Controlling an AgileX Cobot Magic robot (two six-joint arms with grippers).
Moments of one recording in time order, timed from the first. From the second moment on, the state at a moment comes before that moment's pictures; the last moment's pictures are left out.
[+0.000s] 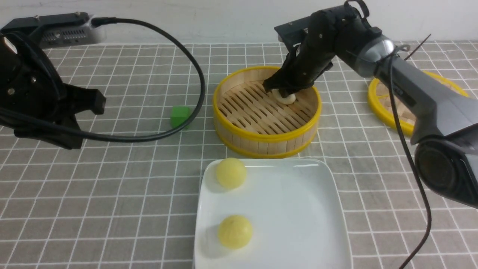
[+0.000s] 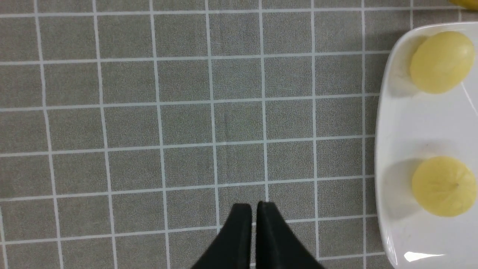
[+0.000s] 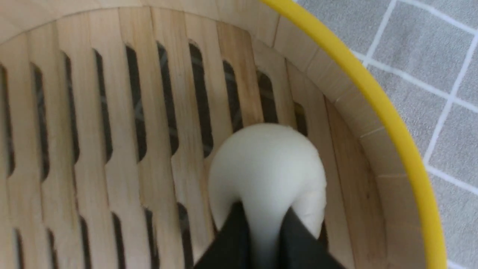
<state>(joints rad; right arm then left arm) 0.38 2.54 -2.52 0.07 1.05 -0.04 -0.13 1.37 -1.30 -0.07 1.20 -0.07</state>
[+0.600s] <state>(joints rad) 0.38 1.85 -2.02 0.23 1.25 -0.04 -0.13 1.37 -1.30 -0.03 1.21 -0.07</state>
